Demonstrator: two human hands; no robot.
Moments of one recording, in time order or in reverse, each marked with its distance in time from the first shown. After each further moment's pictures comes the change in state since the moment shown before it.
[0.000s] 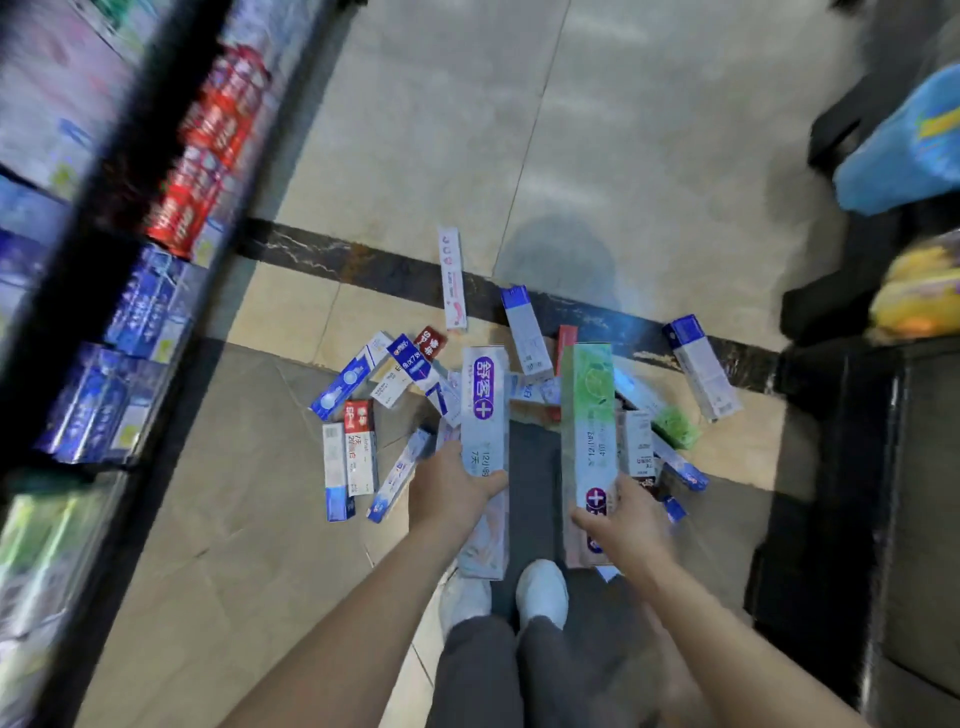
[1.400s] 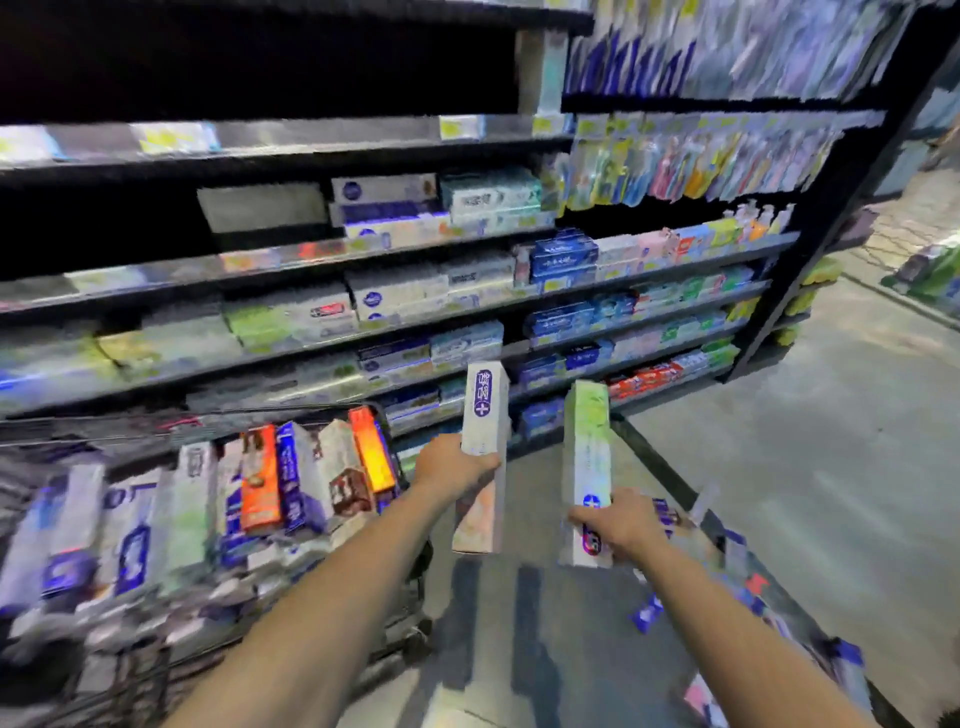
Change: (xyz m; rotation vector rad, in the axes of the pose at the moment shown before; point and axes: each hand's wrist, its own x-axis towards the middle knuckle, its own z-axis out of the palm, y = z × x) left_hand -0.734 -0.348 -0.223 -0.472 0.732 -0.037; right_hand -0.736 0.024 0.062 -0.421 -0.128 -0.902
